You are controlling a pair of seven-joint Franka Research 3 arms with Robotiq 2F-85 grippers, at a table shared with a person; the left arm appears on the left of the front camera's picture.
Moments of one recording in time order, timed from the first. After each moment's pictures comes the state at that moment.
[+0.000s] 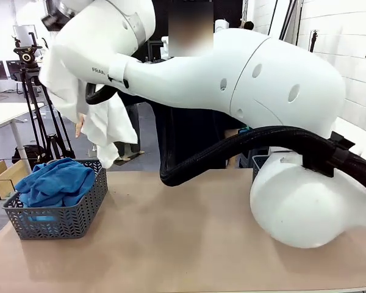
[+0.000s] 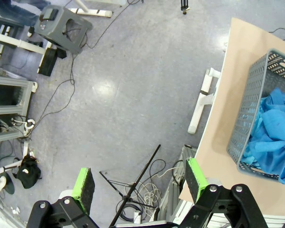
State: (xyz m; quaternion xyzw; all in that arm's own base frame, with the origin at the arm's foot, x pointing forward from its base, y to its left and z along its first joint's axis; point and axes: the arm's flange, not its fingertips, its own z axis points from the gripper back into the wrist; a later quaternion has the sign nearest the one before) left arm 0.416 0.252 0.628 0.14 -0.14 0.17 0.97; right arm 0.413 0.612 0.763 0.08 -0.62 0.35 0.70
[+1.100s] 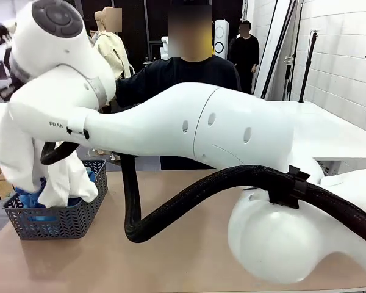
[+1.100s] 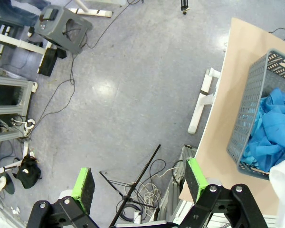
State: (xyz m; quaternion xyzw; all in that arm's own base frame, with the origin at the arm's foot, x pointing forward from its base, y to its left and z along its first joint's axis) left arm 0.416 0.252 0.628 0.14 -0.14 0.17 0.97; right arm 0.383 0.704 0.626 0.15 -0.49 0.45 0.73
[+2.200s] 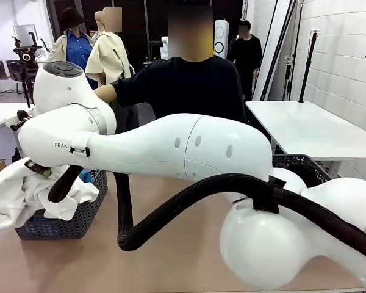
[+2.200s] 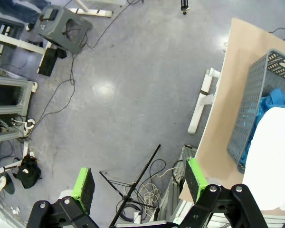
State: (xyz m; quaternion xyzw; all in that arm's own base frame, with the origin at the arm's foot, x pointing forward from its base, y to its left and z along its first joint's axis) left arm 0.416 0.252 0.628 0.14 -0.14 0.17 0.97; right arm 0.410 0.714 0.492 0.11 -0.26 0.53 0.80
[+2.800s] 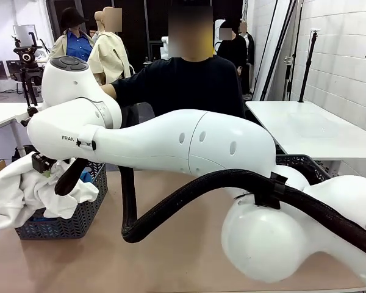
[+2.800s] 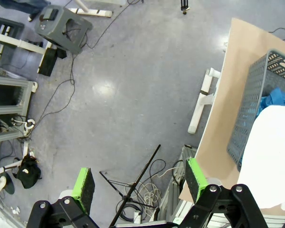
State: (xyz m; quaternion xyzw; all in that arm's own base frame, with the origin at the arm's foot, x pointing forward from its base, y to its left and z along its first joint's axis) left arm 0.416 0.252 0.628 0.14 -0.14 0.17 0.97; right arm 0.425 0.701 0.497 0.11 -0.26 0.52 0.81
